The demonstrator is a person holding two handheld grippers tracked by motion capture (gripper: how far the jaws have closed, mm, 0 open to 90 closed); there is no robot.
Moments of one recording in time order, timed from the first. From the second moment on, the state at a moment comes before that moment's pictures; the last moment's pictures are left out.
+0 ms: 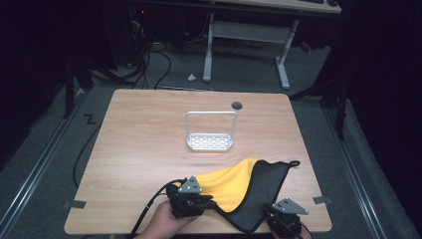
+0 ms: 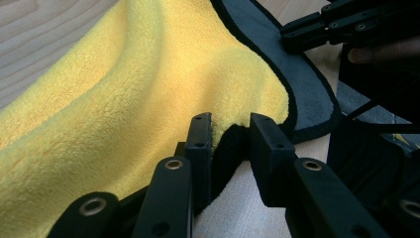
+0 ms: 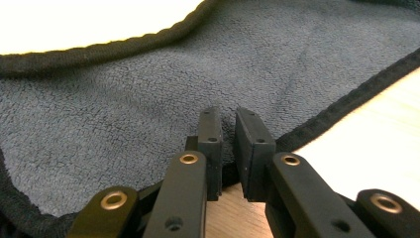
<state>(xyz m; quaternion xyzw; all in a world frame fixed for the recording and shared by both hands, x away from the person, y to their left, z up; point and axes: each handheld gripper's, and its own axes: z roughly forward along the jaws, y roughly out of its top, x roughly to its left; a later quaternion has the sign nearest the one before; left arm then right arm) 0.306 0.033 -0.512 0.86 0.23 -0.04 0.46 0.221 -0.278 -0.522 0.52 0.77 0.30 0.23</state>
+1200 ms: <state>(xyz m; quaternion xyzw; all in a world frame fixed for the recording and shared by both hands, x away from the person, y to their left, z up) 0.291 -0.003 -0.526 0.88 0.22 0.01 0.42 0.225 -0.286 -0.522 0.52 0.77 0.29 0.24</state>
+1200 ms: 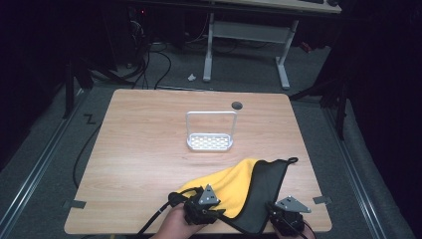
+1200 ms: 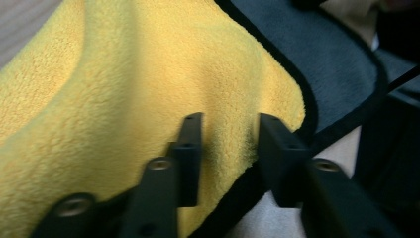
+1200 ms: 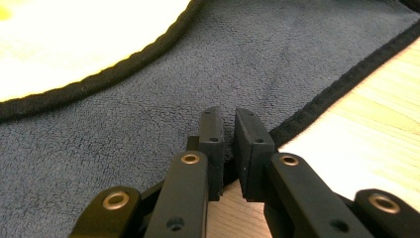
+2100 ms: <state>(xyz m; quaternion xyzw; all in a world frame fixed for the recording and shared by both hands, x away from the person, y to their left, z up) 0.357 0.116 -0.495 0.77 0.38 0.03 0.51 0.228 -0.302 -0.521 0.53 0.76 0.27 0.26</state>
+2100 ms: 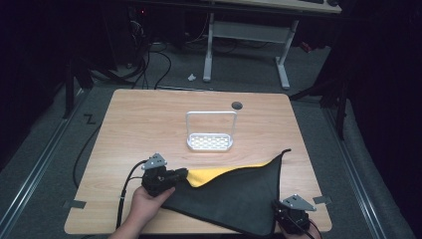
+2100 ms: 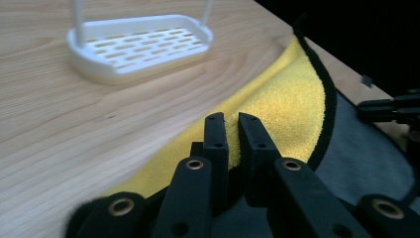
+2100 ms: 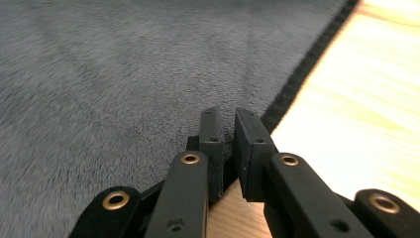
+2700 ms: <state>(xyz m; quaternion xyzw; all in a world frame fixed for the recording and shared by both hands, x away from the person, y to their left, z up) 0.347 0.149 -0.514 0.76 0.42 0.01 0.50 0.241 -0.311 -0.512 0.53 0.75 0.29 0.28</state>
